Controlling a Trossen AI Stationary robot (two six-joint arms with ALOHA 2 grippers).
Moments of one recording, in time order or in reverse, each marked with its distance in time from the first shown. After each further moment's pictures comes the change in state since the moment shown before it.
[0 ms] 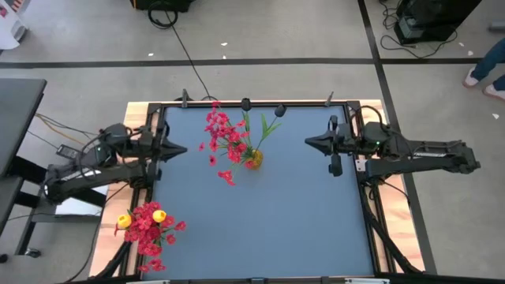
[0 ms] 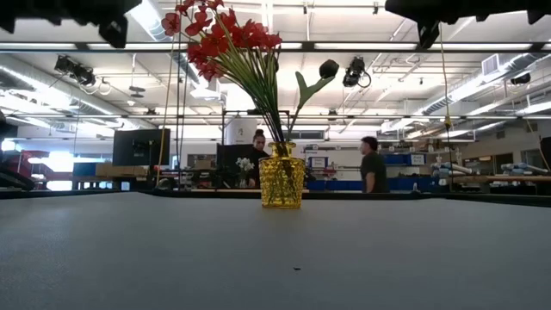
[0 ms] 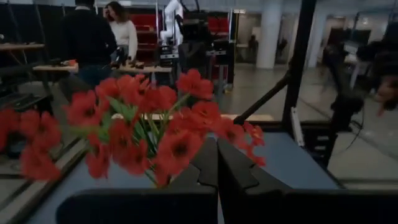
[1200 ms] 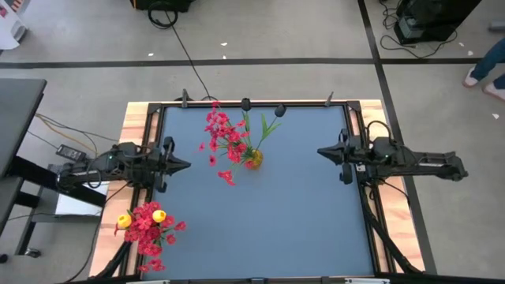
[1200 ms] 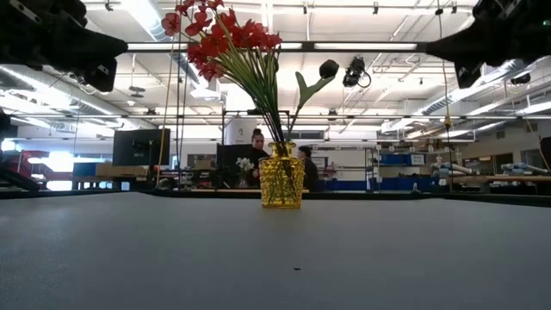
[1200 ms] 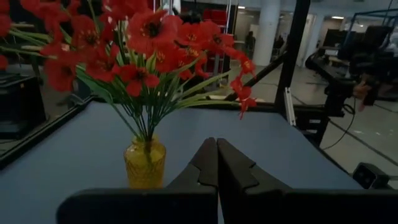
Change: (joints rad) left arm -0.291 -0.290 -0.310 0.001 -0.272 -0.065; right arm 0.055 -0.433 -0.295 -0.153 0.097 0.082
